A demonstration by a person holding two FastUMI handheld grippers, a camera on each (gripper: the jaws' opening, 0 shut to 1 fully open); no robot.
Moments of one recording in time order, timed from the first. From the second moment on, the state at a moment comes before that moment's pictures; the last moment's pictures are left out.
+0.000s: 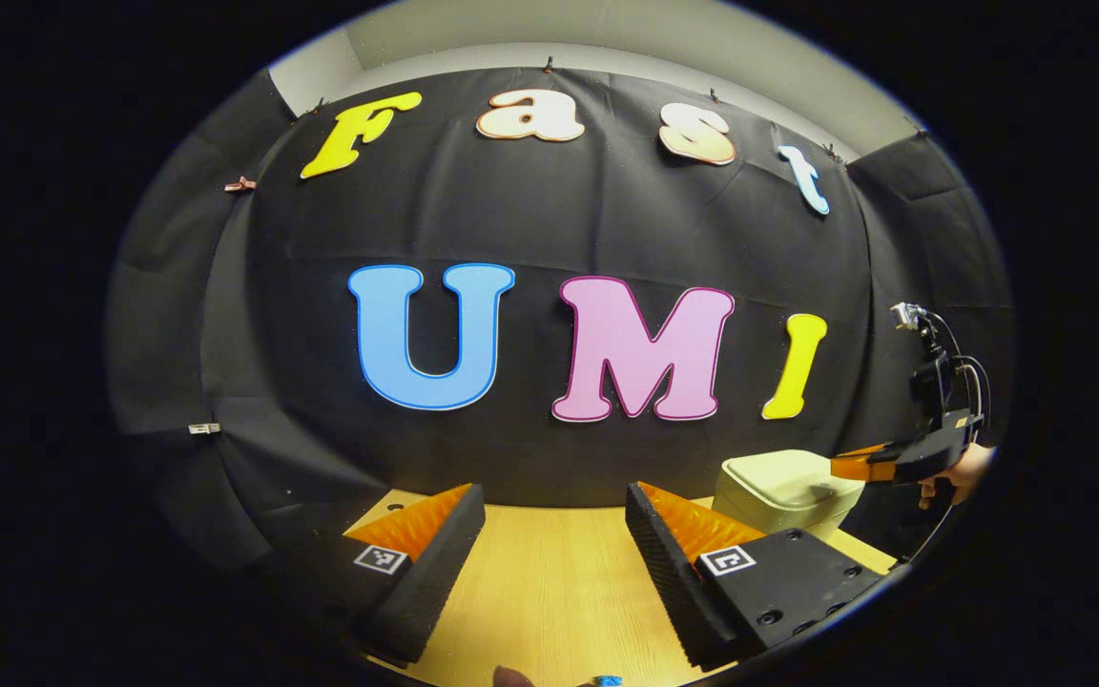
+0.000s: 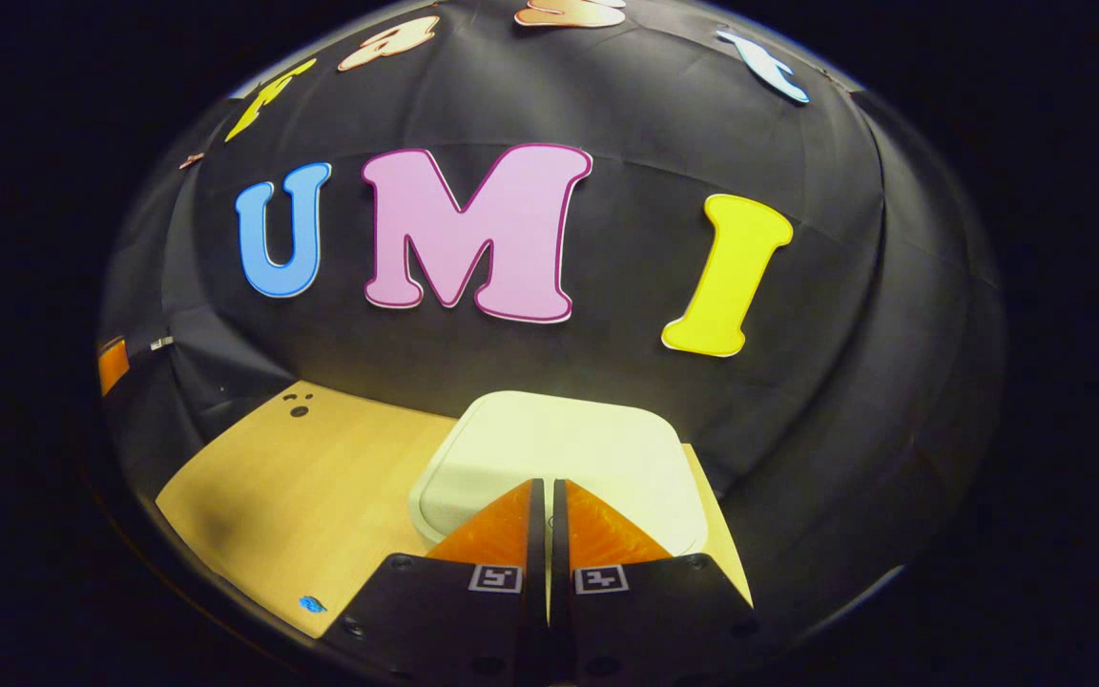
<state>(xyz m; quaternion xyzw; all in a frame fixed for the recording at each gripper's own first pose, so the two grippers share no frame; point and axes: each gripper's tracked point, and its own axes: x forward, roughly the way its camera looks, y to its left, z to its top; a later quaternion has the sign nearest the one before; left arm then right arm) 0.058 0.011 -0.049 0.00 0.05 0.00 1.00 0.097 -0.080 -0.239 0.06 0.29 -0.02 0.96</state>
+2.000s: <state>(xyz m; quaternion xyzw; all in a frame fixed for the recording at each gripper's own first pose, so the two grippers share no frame) 0.008 -0.020 -0.151 -0.01 0.15 -0.08 0.99 0.049 -0.073 -0.141 0.07 0.11 0.00 0.99</state>
